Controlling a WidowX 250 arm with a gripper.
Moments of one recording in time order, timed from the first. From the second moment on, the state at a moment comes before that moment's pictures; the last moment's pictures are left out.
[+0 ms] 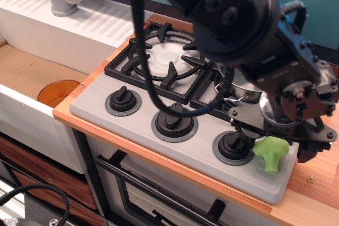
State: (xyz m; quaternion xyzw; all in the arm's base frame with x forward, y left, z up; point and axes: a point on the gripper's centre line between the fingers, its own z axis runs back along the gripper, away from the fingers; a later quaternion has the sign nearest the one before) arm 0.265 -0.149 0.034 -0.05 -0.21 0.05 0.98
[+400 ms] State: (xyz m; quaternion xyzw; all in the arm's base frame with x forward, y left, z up) arm 0.264 -0.152 0.031 -0.04 -0.21 0.06 0.98
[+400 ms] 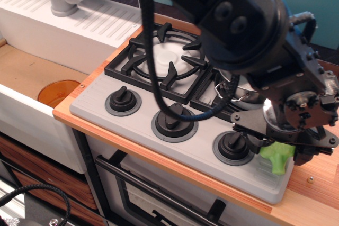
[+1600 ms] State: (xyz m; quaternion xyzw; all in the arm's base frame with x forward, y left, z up) arm 0.294 -0.142 0.115 -0.05 -0.11 0.07 0.99
